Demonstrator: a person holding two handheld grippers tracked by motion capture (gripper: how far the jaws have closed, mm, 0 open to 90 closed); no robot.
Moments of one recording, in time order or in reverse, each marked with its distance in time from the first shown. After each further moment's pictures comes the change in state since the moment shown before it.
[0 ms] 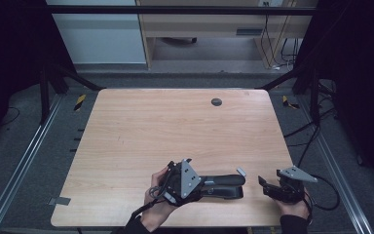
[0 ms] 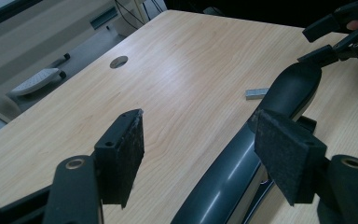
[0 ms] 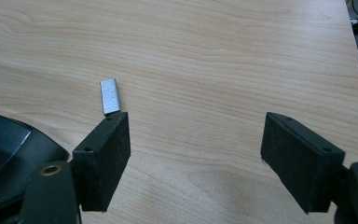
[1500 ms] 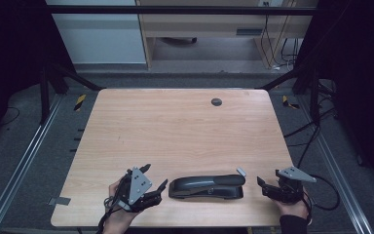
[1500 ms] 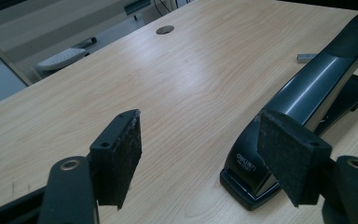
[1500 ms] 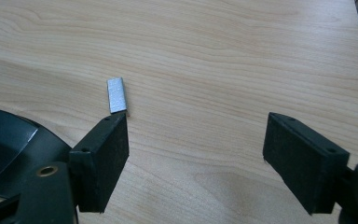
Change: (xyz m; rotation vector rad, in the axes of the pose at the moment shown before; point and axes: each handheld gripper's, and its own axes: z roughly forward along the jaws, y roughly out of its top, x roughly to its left) left arm 0.051 -0.080 -0.046 -0.025 0.082 -0.117; right arm 0.002 0.000 0.001 0.002 0.019 -0.012
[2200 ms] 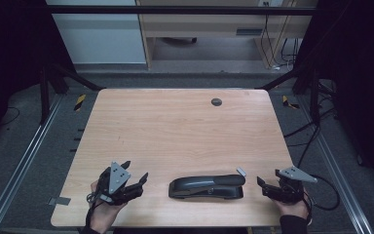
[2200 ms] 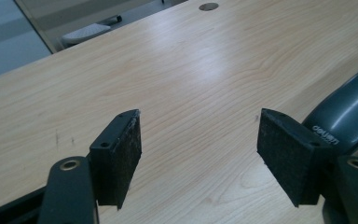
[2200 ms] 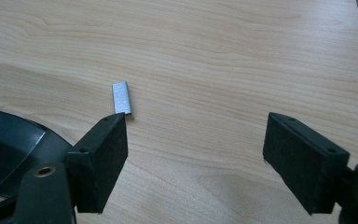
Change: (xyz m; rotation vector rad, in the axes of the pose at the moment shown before) left arm 0.042 -0.031 -0.003 0.039 0.084 -0.097; right arm 0.000 0.001 -0.002 -0.012 0.014 0.007
